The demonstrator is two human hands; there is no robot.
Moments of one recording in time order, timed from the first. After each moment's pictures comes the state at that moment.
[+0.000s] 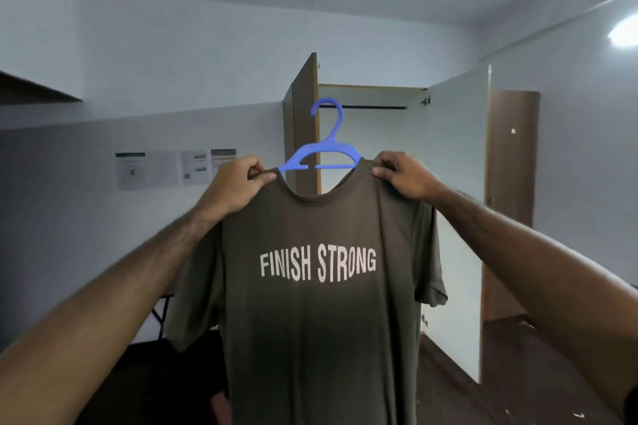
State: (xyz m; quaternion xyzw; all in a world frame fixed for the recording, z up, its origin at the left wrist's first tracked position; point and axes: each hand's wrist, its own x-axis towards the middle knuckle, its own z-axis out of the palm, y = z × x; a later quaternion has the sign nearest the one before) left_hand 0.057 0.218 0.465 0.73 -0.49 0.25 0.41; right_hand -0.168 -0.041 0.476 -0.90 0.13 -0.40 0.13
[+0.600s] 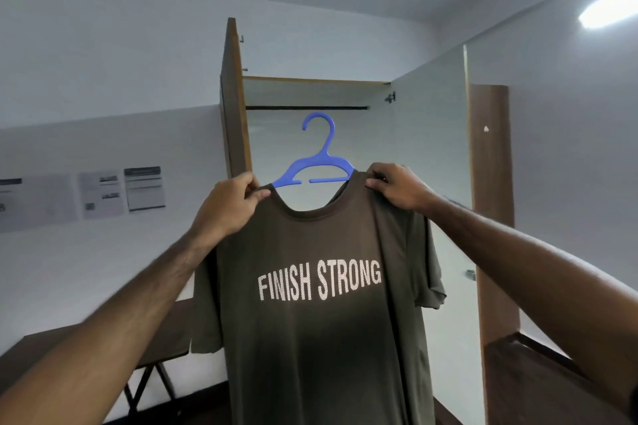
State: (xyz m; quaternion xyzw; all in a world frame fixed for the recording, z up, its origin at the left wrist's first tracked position) left_hand 0.232 -0.189 0.451 0.71 -0.53 0.26 0.38; right_hand -0.010 -0.421 0.458 -0.89 0.18 -0.41 0.09
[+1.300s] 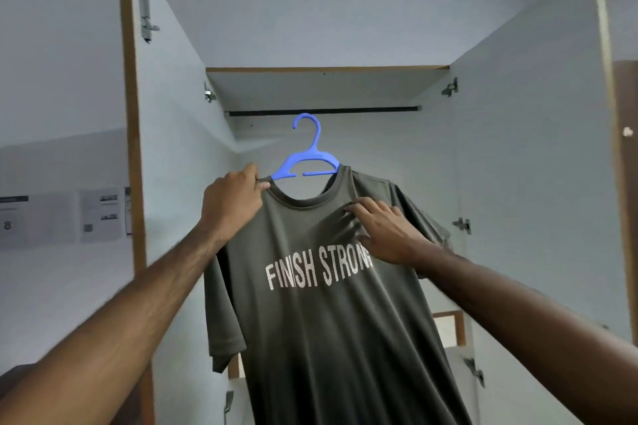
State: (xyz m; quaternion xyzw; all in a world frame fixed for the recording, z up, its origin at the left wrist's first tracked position) left_hand 0.396 -0.639 0.501 0.79 -0.34 0.45 0.24; right_hand 0.240 -0.886 0.434 -0.93 0.07 -0.35 -0.10
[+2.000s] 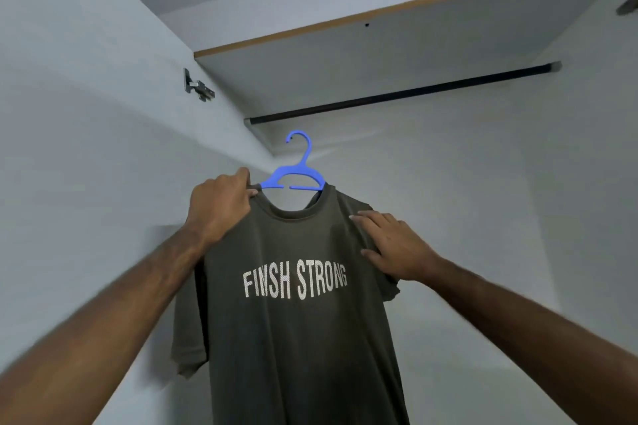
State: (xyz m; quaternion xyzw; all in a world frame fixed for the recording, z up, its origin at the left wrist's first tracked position) left_hand 0.749 -0.857 0.559 0.81 -0.21 0.54 0.08; right_hand 0.665 -1.171 0.466 -0.91 -0.07 -0.40 -0.03
